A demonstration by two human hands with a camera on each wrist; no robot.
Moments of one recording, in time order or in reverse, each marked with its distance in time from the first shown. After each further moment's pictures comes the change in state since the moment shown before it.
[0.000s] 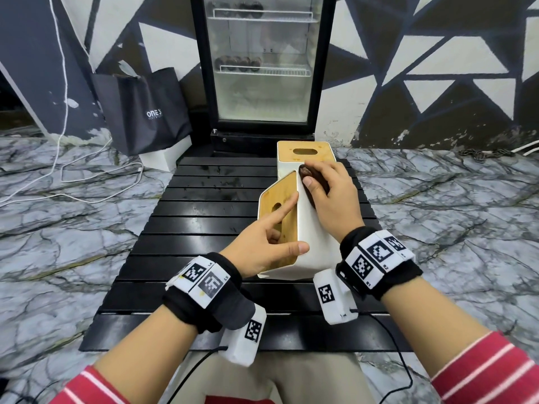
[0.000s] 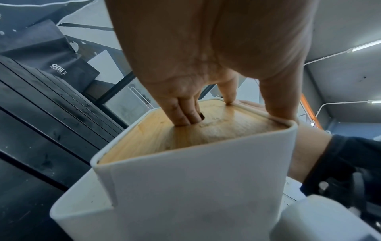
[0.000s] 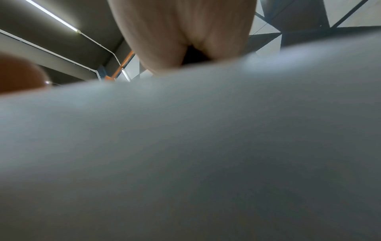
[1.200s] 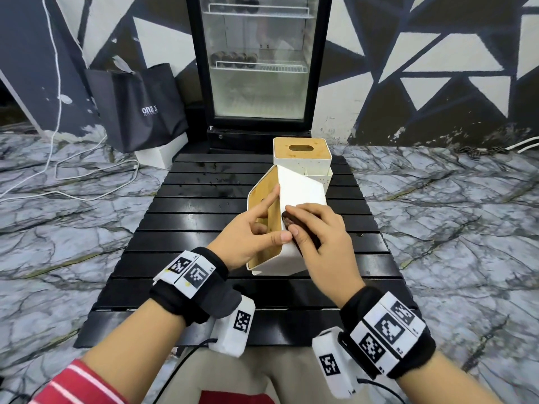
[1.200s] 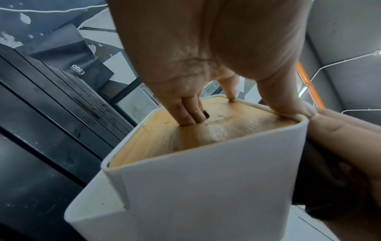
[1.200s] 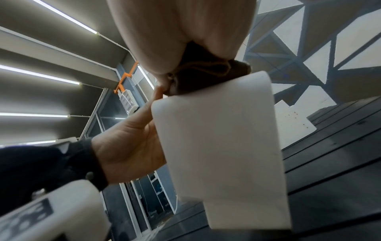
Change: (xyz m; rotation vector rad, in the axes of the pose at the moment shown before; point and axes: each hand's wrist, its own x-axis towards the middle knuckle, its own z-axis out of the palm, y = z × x) left_hand -0.001 -0.007 -0.010 -0.126 0.013 0.035; right_hand -0.080 -0.001 0.003 -0.001 -0.027 -0.106
